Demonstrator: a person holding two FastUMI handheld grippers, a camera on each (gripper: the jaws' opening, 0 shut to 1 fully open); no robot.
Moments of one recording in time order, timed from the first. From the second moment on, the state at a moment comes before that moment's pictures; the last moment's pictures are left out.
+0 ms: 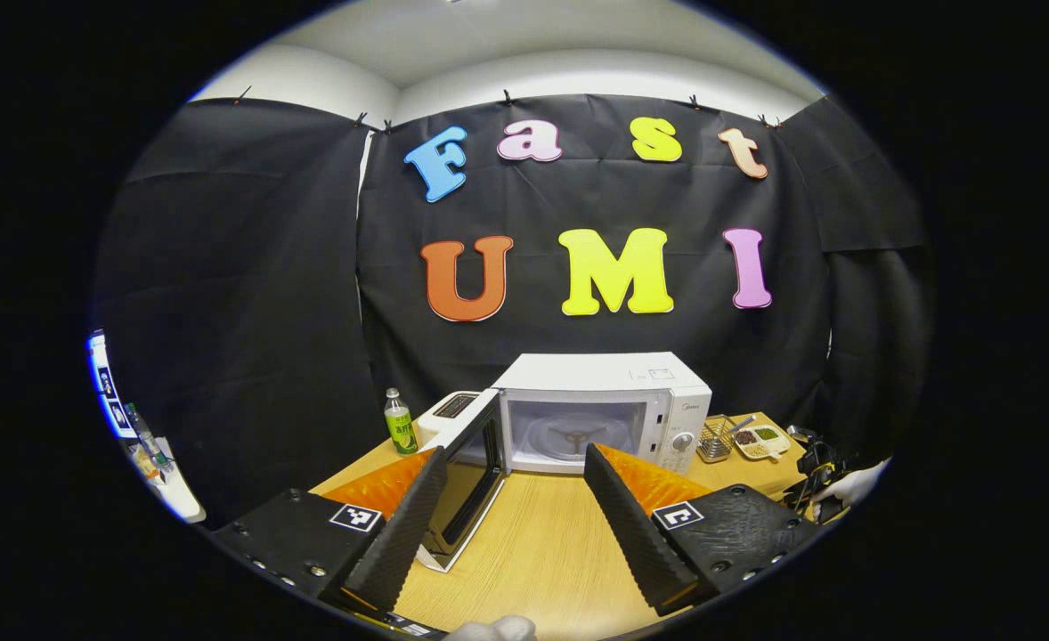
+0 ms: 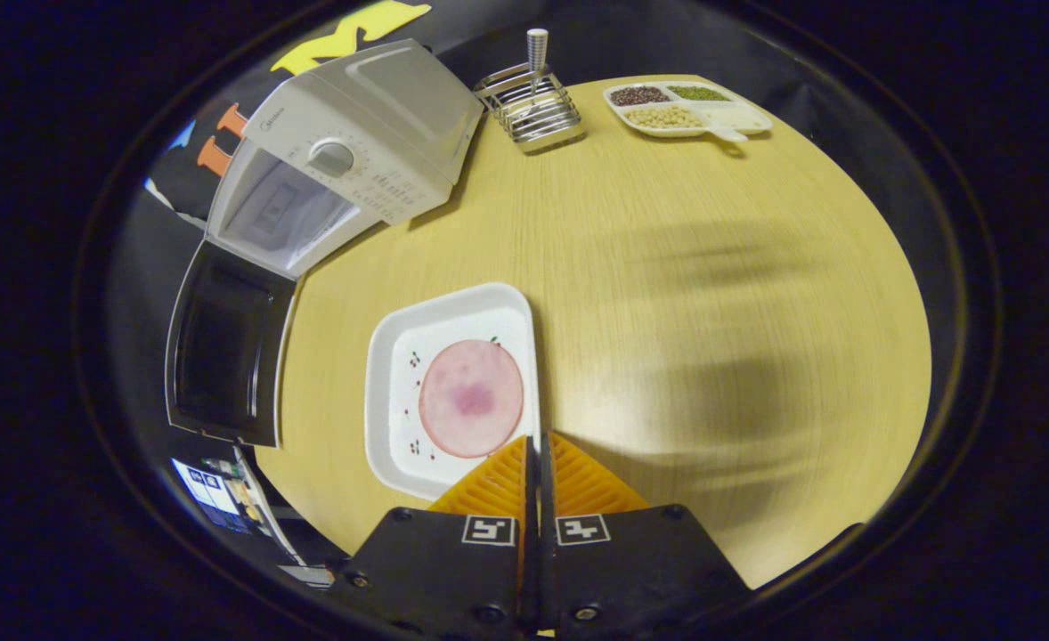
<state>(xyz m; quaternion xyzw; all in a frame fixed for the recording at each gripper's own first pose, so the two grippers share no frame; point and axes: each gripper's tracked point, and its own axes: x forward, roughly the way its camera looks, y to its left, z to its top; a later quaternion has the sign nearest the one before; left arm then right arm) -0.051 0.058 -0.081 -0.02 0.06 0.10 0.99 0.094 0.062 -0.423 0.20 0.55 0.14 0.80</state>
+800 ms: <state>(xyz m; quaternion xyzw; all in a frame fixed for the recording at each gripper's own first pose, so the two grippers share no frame) -0.025 0.121 -0.091 -0.02 0.07 0.05 1.00 0.091 0.176 -0.320 0.38 0.44 0.15 0.80</state>
